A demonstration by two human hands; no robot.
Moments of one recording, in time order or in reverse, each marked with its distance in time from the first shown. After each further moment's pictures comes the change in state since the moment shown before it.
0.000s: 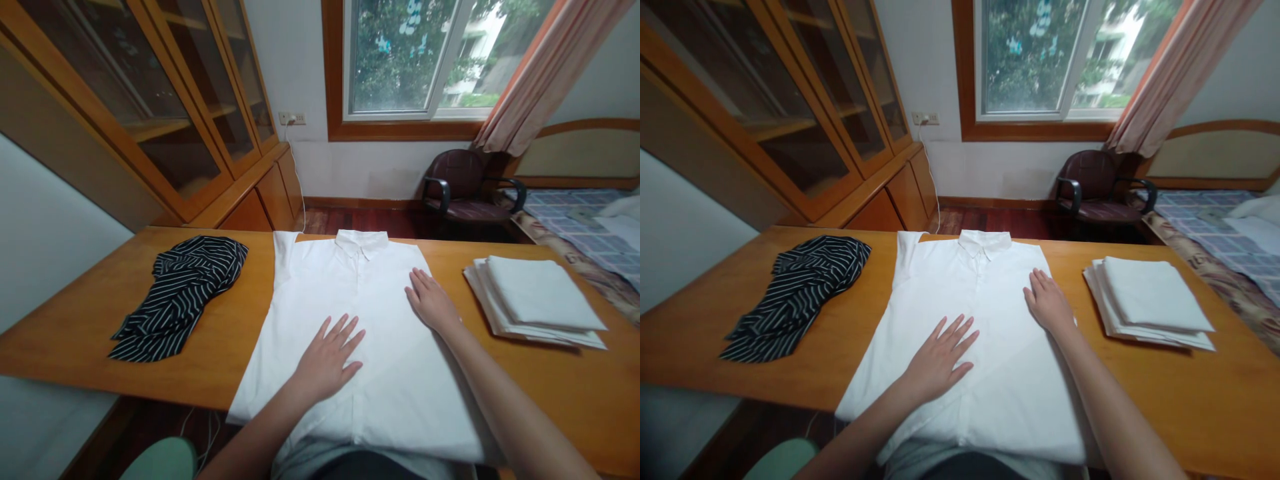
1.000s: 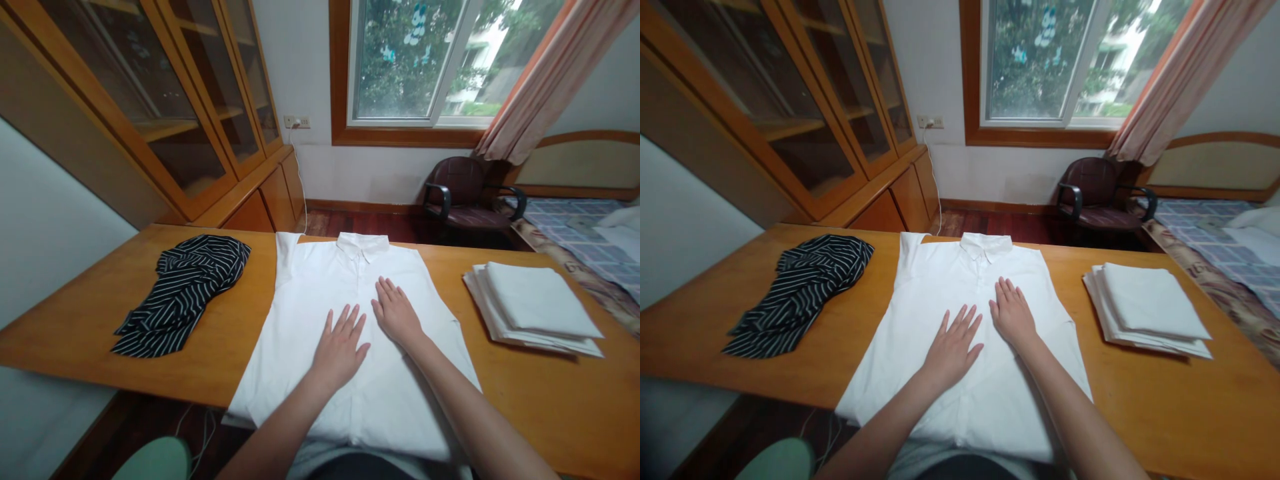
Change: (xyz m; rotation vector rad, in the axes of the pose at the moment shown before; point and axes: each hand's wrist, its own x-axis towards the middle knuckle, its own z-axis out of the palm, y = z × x) left_hand 0.033 0.018 0.021 0.067 0.095 -0.210; right_hand -0.004 -0.096 -0.002 0.106 -0.007 -0.106
